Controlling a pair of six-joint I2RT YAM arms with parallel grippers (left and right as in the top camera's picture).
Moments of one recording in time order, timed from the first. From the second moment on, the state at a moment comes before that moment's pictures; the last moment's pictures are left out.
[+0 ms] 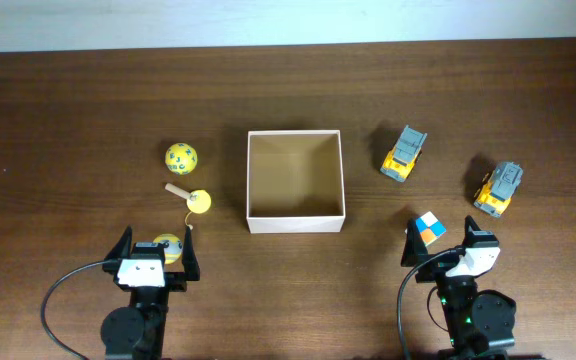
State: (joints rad) left arm -0.02 0.01 0.01 -0.08 -0.01 0.05; right arm 0.09 0.01 0.01 -0.07 0.02 0.15
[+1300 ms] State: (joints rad) left arm -0.02 0.01 0.01 -0.08 -0.01 0.05; right arm 0.08 1.20 1.37 -1.00 -0.08 0.24
